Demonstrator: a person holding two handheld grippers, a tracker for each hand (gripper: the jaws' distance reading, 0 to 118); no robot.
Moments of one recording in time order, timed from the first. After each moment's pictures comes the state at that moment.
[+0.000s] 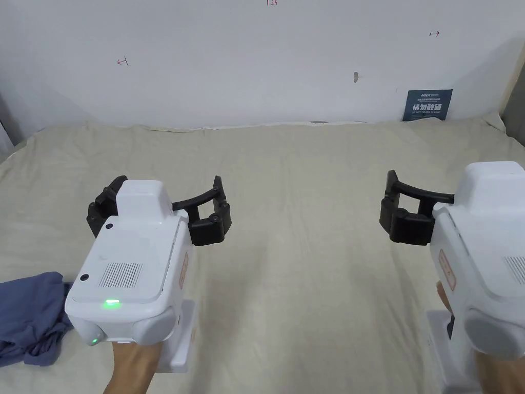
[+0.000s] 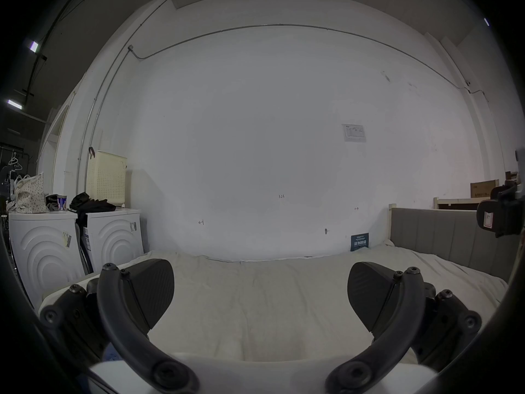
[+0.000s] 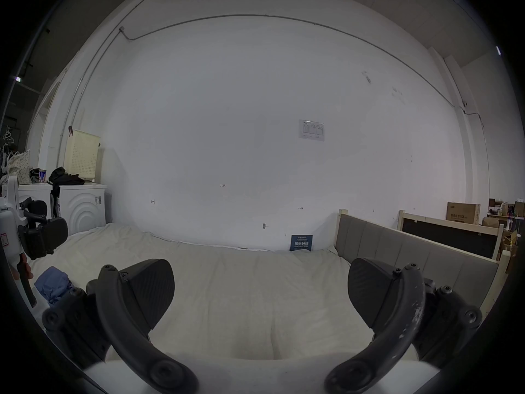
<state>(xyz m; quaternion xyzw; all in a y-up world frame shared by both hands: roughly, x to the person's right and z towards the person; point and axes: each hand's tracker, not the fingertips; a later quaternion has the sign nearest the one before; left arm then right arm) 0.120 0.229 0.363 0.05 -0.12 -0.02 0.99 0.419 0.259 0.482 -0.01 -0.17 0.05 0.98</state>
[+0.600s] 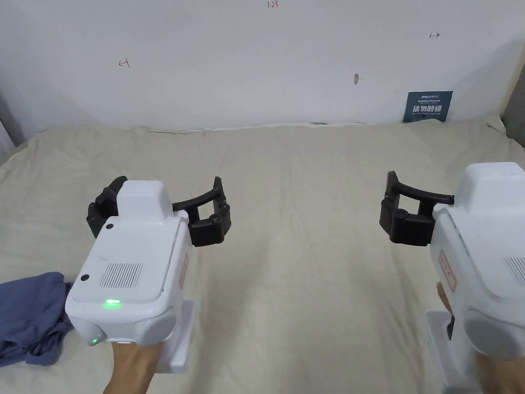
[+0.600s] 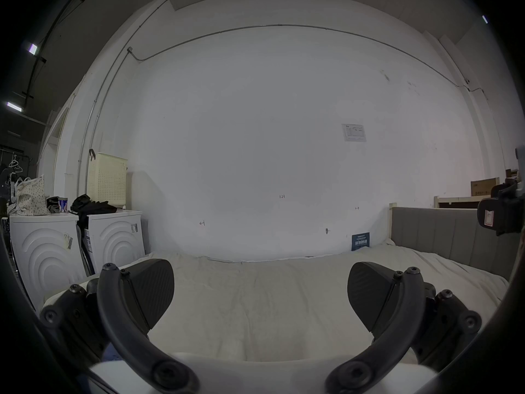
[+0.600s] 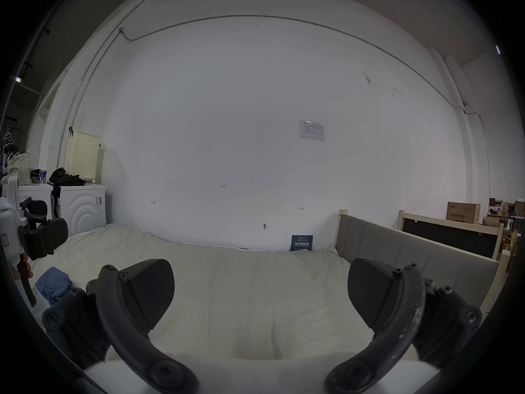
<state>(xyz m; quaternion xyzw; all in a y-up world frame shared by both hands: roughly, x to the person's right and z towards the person) 0.119 0.229 0.366 0.05 -0.11 -0.02 0.99 0.418 0.260 0.486 -0.01 -0.17 0.05 0.98</state>
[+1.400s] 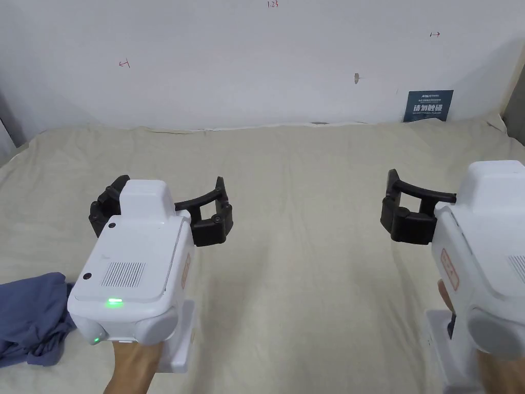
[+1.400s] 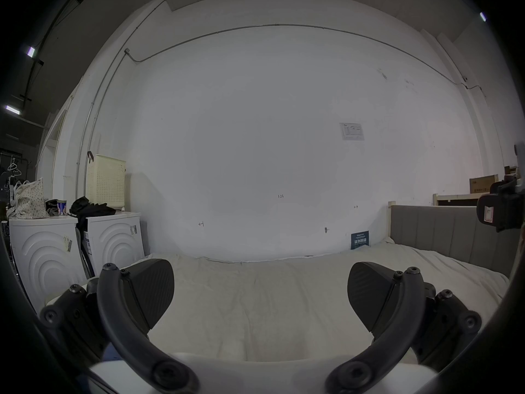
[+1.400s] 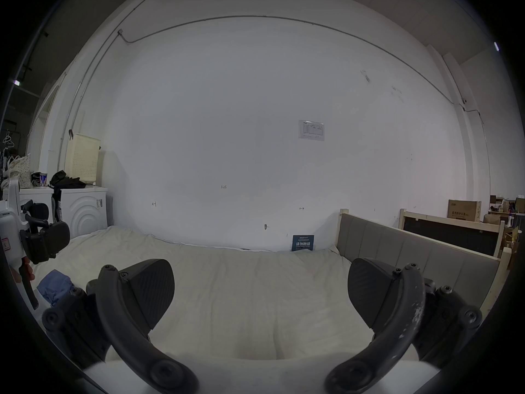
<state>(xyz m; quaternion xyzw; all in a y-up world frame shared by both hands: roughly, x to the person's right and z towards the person) 0.120 0.230 0.366 0.05 -0.12 -0.03 0.99 0.419 0.261 0.486 -0.01 -0.17 0.04 0.99</state>
